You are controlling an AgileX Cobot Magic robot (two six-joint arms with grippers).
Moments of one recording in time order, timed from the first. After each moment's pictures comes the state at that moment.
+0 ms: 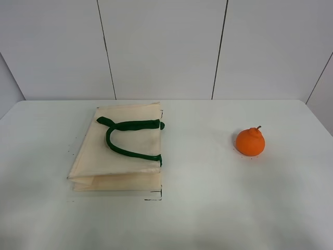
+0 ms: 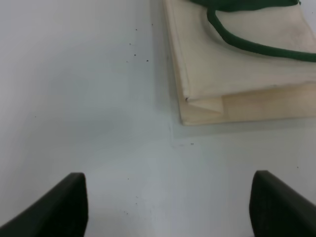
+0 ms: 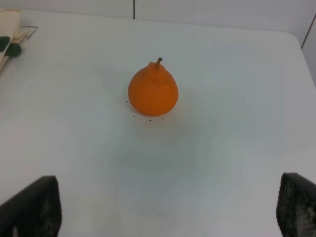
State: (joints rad) left arm -0.02 0.00 -0.50 -0.01 1.05 0.02; right arm 0.03 0.00 -0.49 0.02 1.03 -0.01
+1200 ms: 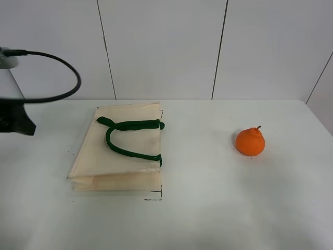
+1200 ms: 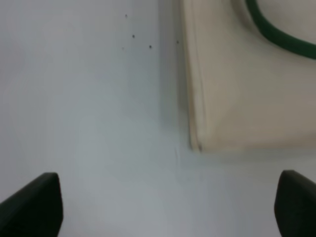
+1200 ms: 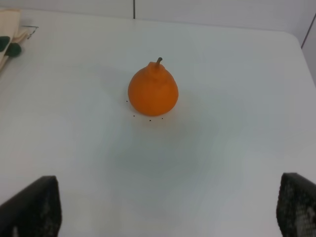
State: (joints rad) left arm -0.02 1.23 -0.97 -0.01 0.83 0.02; right arm 0.03 0.00 -0.49 0.02 1.03 -0.01
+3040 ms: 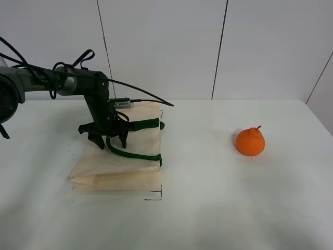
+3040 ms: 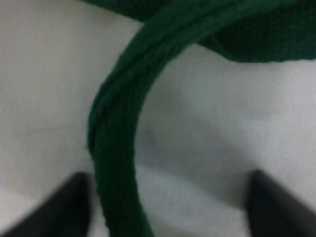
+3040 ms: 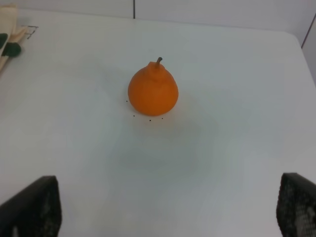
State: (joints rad) left arm -0.29 2.33 -1.70 0.00 0.86 -0.32; right arm 0.03 0.00 -0.49 0.02 1.03 -0.01
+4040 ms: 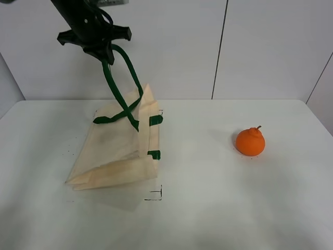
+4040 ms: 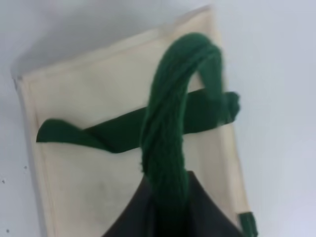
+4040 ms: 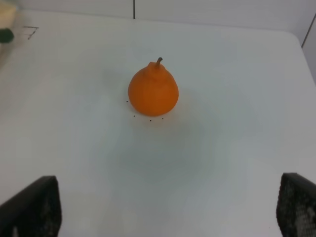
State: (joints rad) left arm -0.33 2.03 -2.19 0.01 1.18 -0.19; right arm 0.03 0.00 -0.49 0.02 1.03 -0.01
